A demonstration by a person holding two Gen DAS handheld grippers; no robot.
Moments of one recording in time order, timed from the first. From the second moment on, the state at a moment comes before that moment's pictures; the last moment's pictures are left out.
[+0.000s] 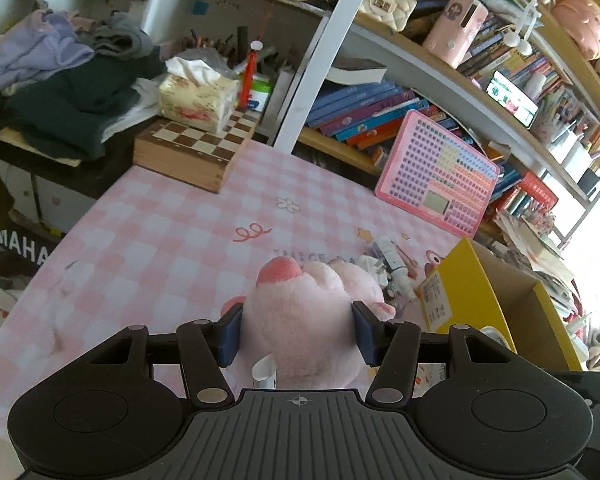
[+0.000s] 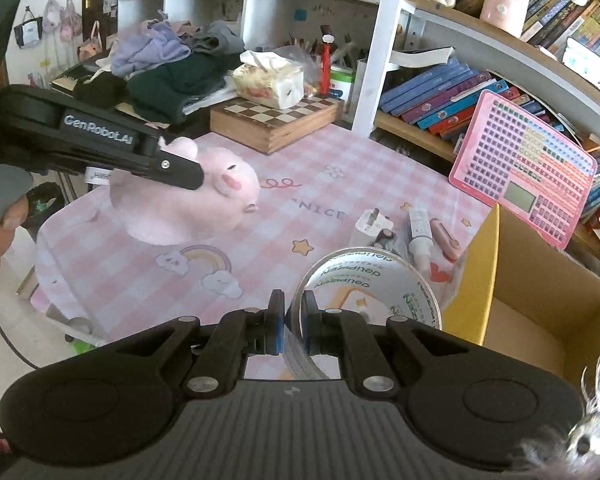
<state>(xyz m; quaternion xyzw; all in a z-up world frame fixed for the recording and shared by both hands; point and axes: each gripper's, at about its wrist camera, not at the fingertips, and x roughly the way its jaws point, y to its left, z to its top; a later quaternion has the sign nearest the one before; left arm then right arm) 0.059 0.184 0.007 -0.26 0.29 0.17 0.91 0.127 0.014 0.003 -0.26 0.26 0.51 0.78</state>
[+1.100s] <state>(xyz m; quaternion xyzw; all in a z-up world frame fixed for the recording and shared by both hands) -0.015 0.102 0.012 -0.29 0.29 0.10 0.91 0.073 -0.102 0.017 -0.19 0.31 0.45 0.81</state>
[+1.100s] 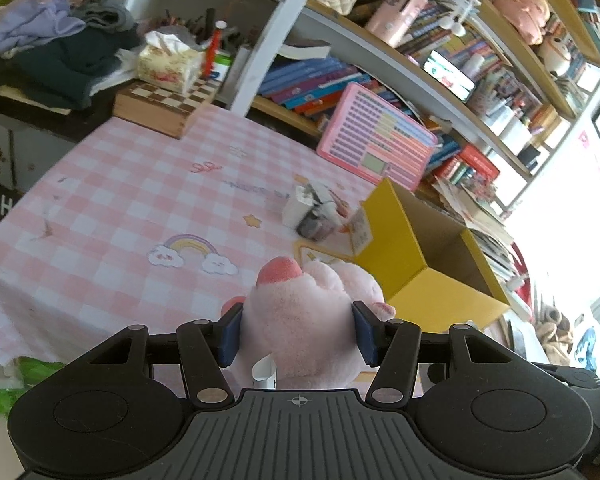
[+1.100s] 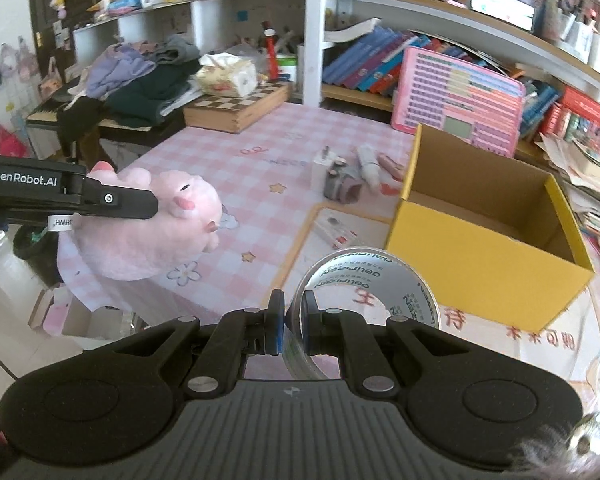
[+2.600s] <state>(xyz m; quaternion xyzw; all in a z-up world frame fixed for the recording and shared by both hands) 0.043 0.012 0.019 -0.21 0.33 -0.05 0.92 0.106 -0.188 0.018 -0.12 0.36 0.34 0.86</state>
